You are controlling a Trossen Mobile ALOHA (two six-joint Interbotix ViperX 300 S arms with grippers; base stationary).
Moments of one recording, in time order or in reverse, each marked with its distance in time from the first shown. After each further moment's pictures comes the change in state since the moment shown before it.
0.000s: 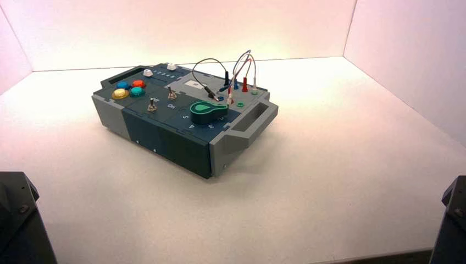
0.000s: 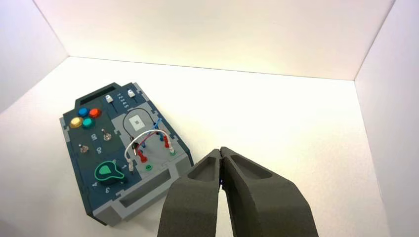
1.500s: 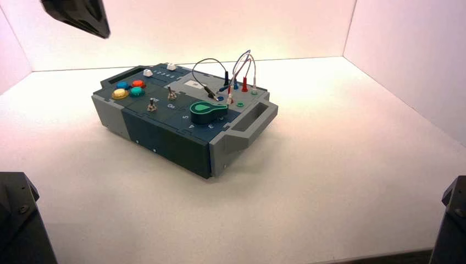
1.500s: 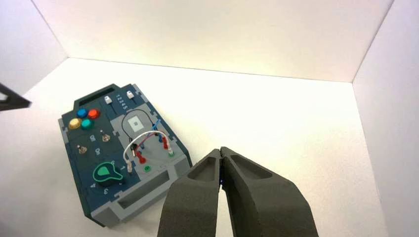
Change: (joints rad) left arm 0.107 0.867 -0.206 0.015 -0.035 0.031; right arm 0.000 -0.015 0.005 -0.003 -0.006 0.000
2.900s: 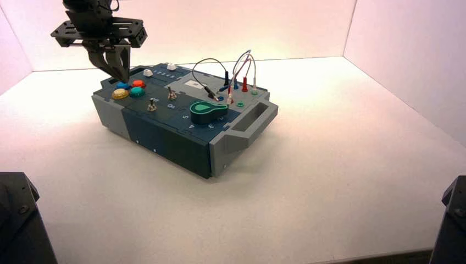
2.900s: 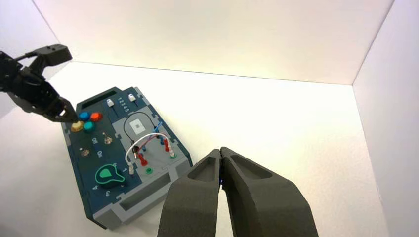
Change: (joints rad) left arm 0.097 0.491 -0.153 0.003 -0.071 0.015; right arm 0.000 -0.006 0.000 0.003 0.002 0.002
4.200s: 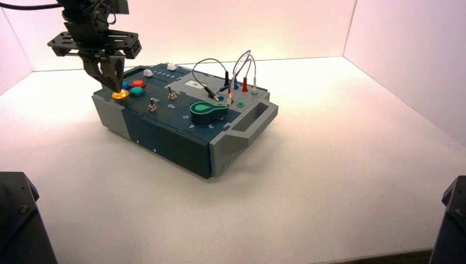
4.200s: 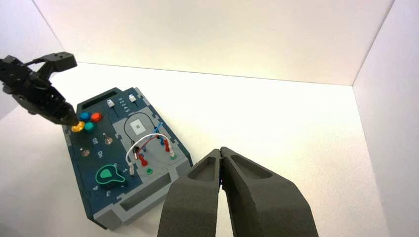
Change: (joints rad) left arm 0.052 0.097 -0.028 0.034 -0.005 0.003; right arm 0.000 -0.003 0.000 0.000 0.000 0.000
